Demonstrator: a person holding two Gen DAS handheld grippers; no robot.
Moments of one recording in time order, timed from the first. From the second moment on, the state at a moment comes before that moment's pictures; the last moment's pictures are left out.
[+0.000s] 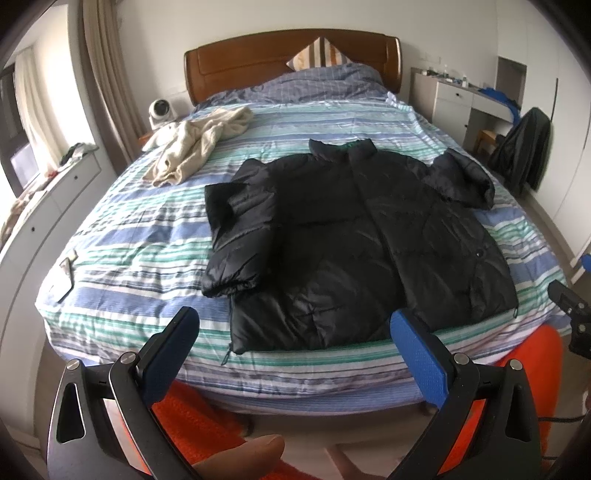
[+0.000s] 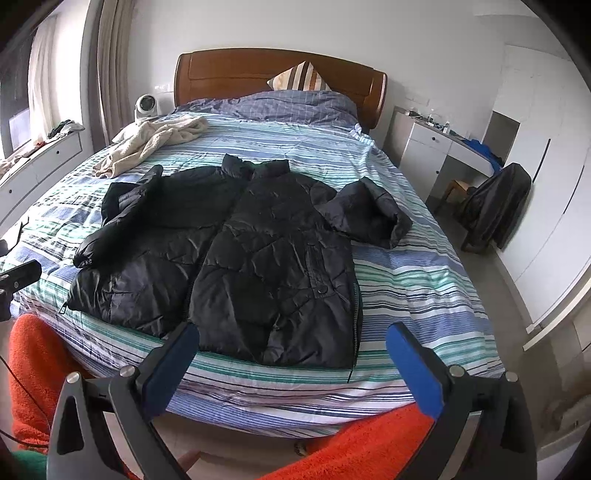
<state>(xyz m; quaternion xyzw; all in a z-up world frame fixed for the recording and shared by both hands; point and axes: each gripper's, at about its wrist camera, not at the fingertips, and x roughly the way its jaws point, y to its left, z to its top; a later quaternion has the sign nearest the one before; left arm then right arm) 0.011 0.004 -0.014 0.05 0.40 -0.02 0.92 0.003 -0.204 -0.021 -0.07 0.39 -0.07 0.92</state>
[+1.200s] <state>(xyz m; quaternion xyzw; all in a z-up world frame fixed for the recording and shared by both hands) 0.029 -0.013 -0.031 0.06 0.41 -0.04 0.91 0.020 -0.198 -0.032 -0.08 0.40 -0.05 0.91</state>
